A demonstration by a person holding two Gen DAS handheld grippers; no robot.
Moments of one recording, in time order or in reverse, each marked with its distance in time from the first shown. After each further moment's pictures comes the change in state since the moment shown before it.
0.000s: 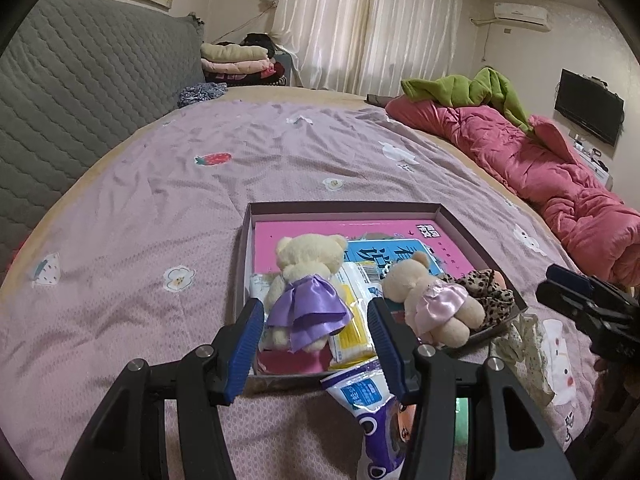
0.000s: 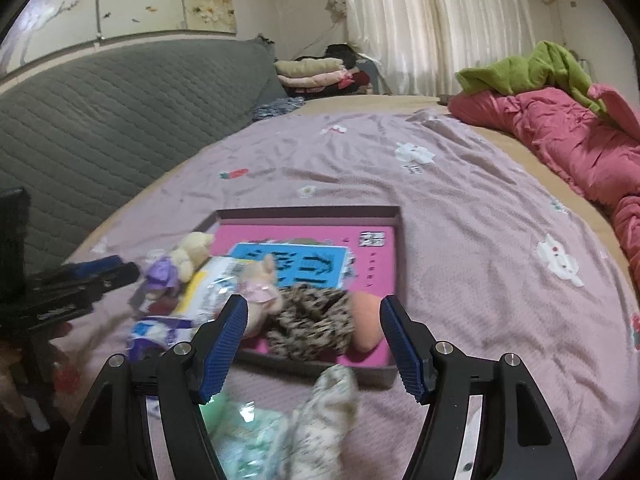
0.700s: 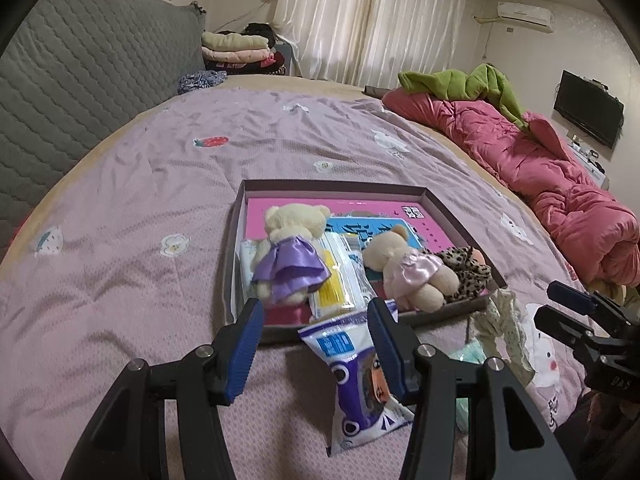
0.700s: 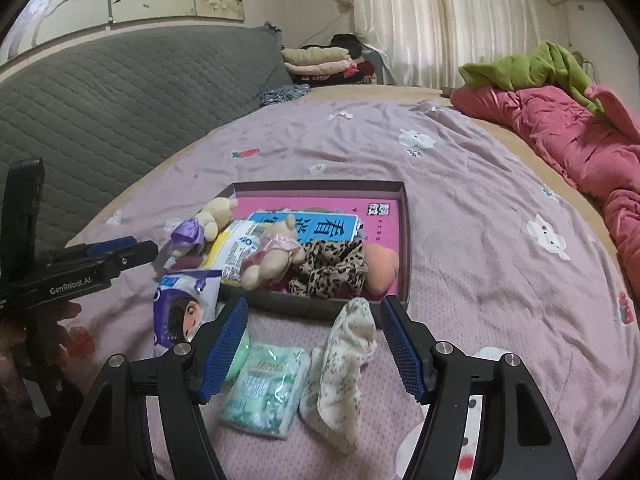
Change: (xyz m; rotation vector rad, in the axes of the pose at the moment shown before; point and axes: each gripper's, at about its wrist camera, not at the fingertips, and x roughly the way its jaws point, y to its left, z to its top) left arm -0.020 -0.011 -0.021 -0.032 0.040 -0.021; right arm -0.033 0.016 -0.031 -0.024 0.056 -0.033
